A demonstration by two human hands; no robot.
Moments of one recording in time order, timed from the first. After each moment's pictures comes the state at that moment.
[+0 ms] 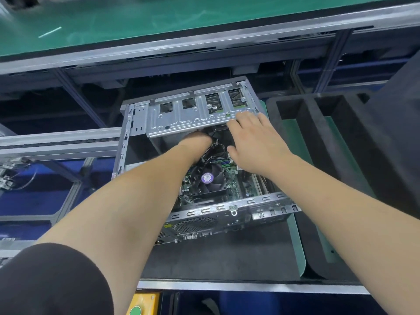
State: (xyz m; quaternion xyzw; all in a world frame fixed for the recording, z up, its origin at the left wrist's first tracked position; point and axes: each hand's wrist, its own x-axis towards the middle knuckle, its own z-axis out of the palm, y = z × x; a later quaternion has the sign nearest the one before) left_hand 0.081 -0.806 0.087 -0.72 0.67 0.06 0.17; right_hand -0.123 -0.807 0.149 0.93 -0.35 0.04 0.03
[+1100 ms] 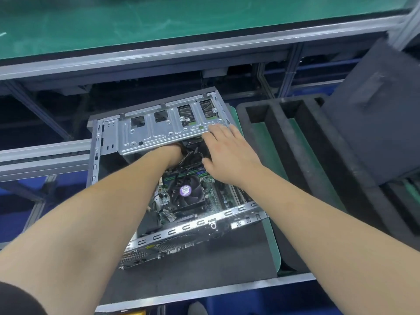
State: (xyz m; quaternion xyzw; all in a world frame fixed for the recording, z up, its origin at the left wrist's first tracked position) left_hand 0.074 -0.809 0.122 -0.84 0.52 0.18 0.06; right_hand -0.124 -0.811 0.145 0.93 -0.36 0.06 -0.01
